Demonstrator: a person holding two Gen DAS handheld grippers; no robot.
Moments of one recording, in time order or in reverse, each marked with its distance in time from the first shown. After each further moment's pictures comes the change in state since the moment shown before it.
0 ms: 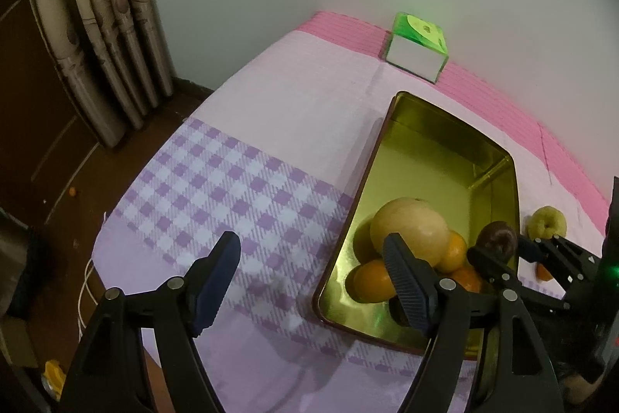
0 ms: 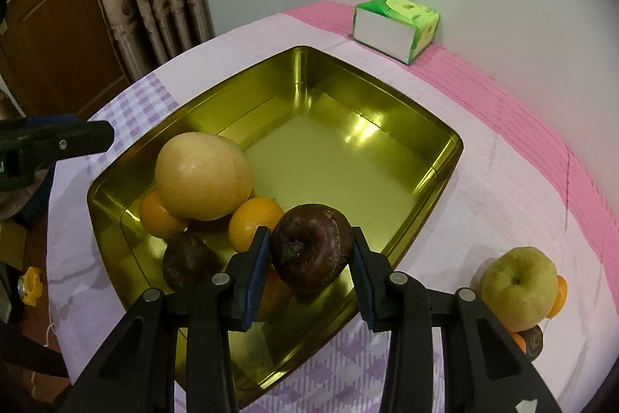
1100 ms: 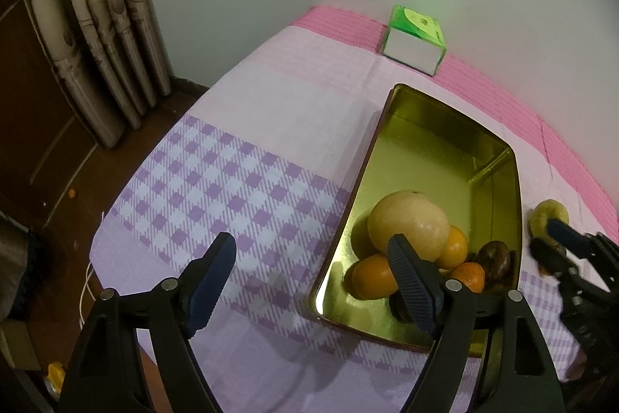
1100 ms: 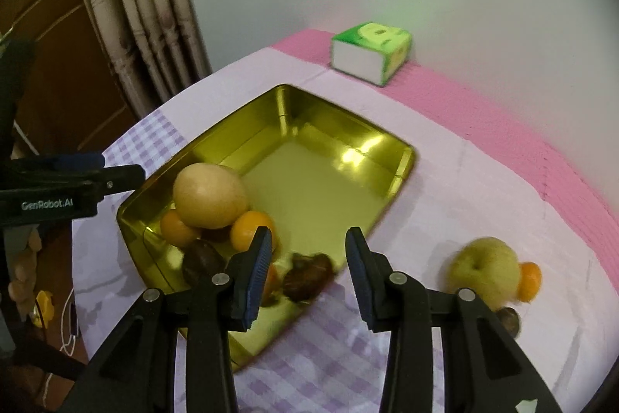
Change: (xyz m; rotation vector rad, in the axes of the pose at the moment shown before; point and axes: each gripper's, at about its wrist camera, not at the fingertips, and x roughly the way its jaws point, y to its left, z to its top) left arm 0.005 -0.007 -0.004 0.012 0.009 0.004; right arm -0.050 -0.023 -0.006 0.074 -0.085 0.004
